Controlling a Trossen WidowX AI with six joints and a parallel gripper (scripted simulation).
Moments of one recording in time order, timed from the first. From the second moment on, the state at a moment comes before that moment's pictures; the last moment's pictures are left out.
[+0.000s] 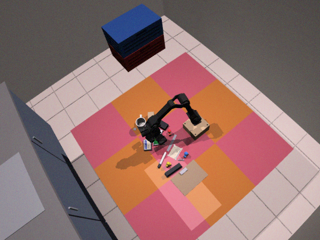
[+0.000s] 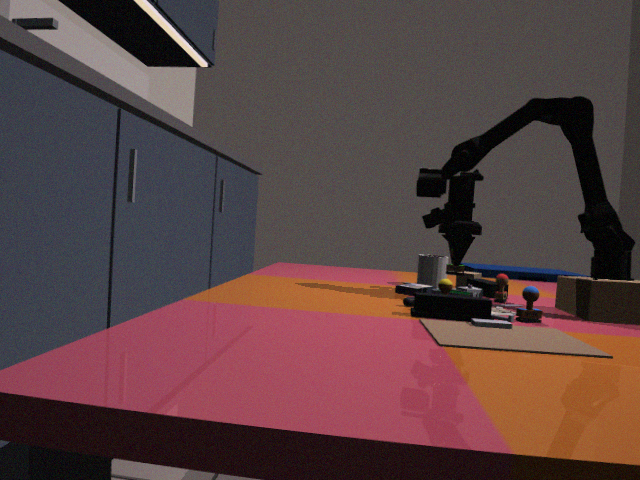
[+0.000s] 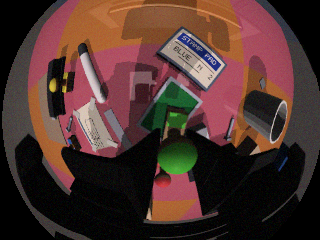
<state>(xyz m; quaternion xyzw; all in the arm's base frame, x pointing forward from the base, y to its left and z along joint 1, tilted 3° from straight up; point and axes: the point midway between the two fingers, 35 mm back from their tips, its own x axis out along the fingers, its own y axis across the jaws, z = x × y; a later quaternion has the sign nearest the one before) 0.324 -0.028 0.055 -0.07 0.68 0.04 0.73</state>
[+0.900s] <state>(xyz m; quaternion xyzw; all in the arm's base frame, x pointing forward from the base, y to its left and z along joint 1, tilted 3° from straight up) 0.325 -0.029 0.037 -0.07 0.68 0.04 0.73</state>
